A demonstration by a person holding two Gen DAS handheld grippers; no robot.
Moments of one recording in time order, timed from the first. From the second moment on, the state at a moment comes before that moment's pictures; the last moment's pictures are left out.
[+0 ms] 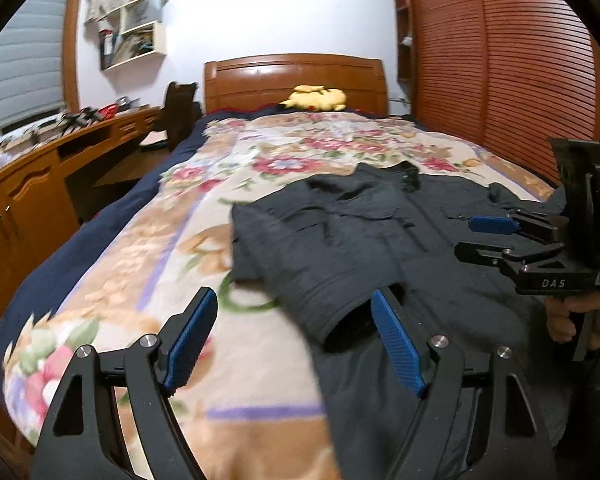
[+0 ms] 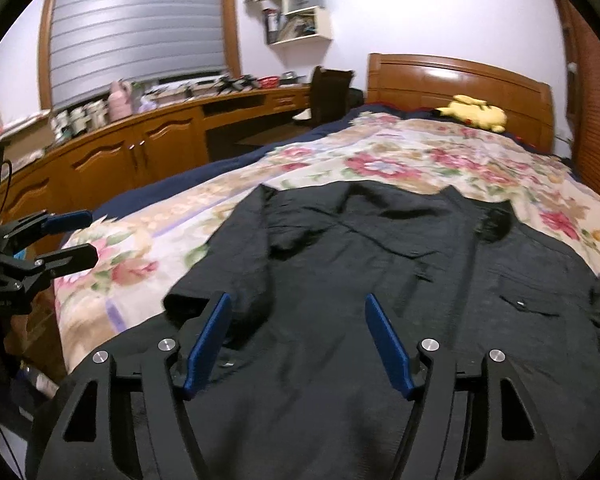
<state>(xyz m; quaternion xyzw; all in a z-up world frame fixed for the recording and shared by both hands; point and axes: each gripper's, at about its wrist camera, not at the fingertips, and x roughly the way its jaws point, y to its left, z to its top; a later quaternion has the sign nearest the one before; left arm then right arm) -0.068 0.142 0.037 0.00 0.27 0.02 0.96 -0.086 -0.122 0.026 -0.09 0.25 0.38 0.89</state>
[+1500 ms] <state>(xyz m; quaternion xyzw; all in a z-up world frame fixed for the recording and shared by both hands) -0.015 0.054 0.025 -0.01 0.26 -0.07 0.96 -0.054 -0.242 0.018 -0.05 0.24 0.23 0.94</state>
